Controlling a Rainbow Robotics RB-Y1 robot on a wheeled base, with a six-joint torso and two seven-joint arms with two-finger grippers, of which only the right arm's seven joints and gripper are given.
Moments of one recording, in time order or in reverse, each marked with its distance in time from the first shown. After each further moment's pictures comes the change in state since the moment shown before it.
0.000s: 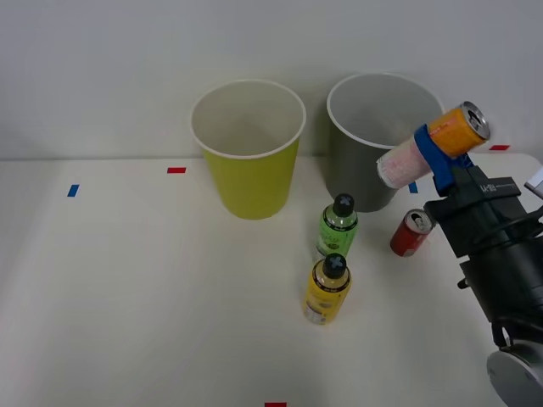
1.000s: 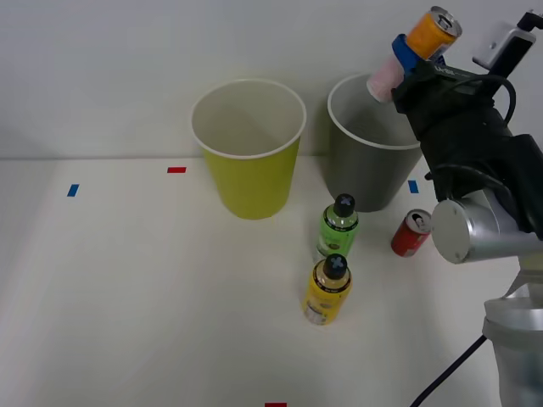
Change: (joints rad) arm -0.511 0.350 -0.185 0.215 0.296 0.507 0.066
